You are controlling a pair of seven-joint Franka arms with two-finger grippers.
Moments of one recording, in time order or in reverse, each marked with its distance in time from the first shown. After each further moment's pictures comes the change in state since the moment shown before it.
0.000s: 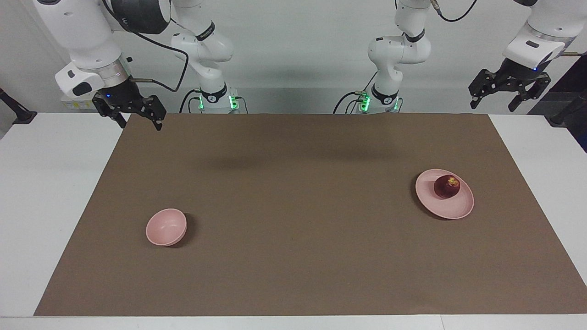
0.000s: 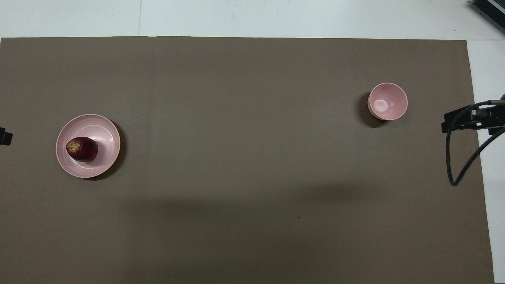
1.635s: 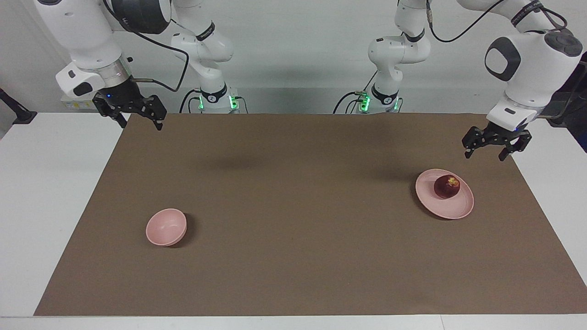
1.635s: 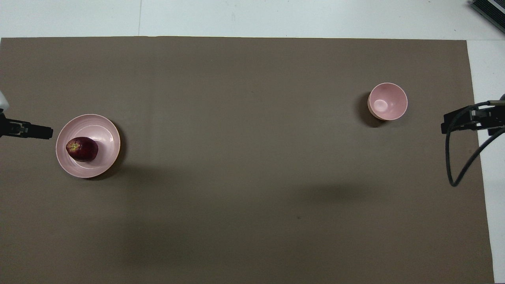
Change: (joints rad) left arm 0.072 0.010 0.011 -0.473 -0.010 0.592 0.092; right arm 0.000 0.000 0.001 0.002 0.000 -0.008 0.000
